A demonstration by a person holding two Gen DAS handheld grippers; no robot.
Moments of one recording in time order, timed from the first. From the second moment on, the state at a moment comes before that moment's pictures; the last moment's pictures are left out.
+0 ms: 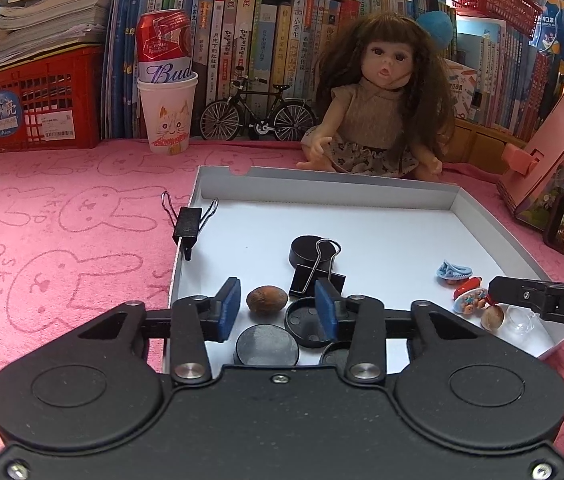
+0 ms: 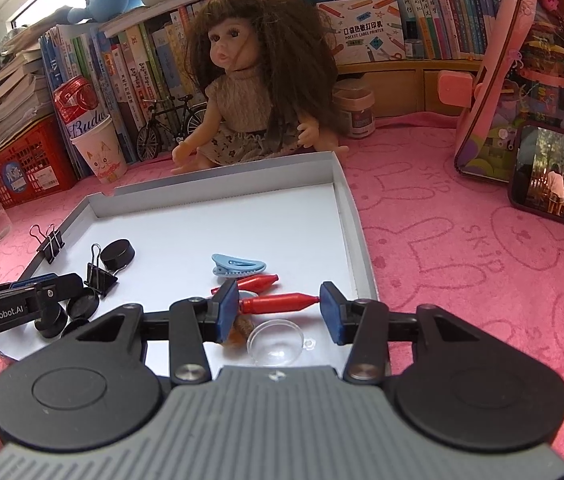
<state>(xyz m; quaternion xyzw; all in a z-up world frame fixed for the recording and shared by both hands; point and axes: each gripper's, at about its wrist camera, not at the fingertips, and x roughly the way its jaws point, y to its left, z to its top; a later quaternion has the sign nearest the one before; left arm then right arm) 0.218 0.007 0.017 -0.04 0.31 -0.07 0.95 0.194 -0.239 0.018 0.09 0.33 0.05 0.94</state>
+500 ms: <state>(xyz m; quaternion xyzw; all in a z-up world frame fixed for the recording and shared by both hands) 0.187 -0.004 0.042 -0.02 0.27 -0.10 0.96 0.171 -0.229 0.036 0.06 0.29 0.05 0.95</state>
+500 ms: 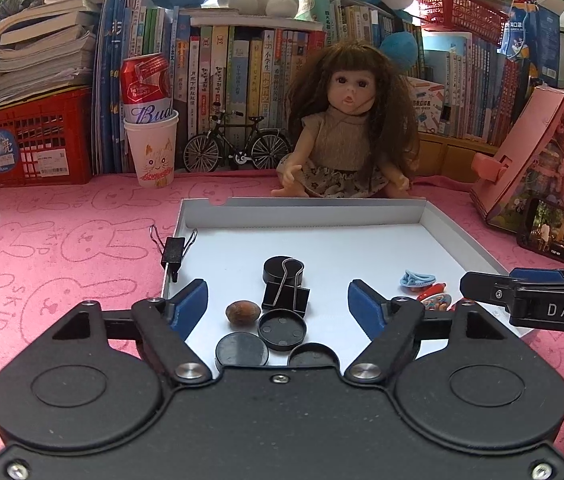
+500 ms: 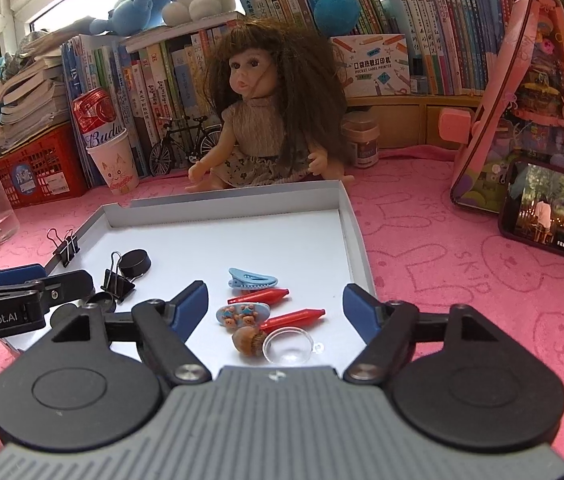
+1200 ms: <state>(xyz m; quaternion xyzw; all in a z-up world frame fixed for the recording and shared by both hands) 0.118 0.001 0.048 -0.02 0.26 -0.12 0.96 0.114 -0.227 0.041 0.04 0.26 0.04 0.96</state>
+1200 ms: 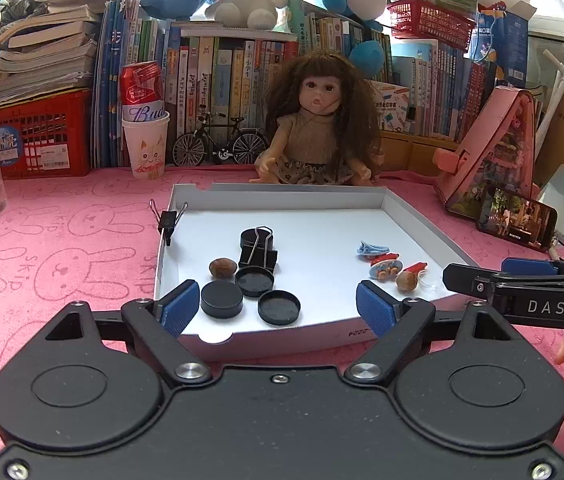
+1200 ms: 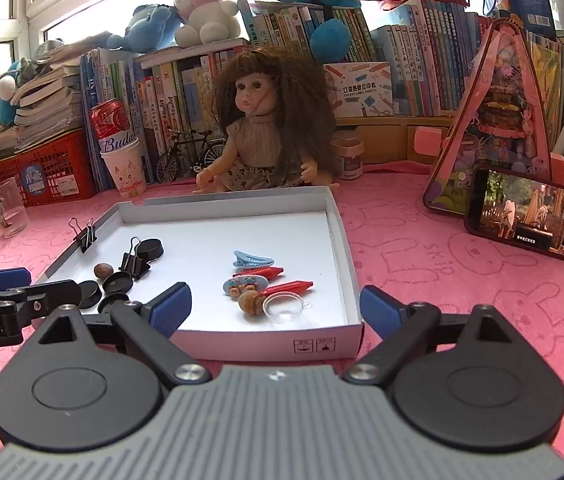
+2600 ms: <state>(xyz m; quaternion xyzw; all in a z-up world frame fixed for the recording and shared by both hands) 0.109 -0.014 0.004 0.02 0.32 -0.08 0.94 0.116 -0.212 0.005 0.00 0.35 0.02 0.94</state>
